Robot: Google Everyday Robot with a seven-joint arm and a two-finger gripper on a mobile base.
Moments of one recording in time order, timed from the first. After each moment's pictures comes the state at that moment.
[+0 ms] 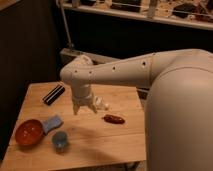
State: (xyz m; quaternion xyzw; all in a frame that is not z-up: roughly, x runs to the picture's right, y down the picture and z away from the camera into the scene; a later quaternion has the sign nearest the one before) arm -0.104 0.101 0.703 -0.26 0.23 0.64 0.68
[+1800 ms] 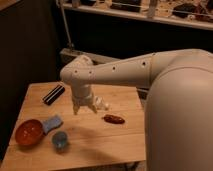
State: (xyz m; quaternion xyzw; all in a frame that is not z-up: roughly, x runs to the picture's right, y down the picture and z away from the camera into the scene) arm -0.104 0.102 0.704 -0.26 0.23 0.64 0.68
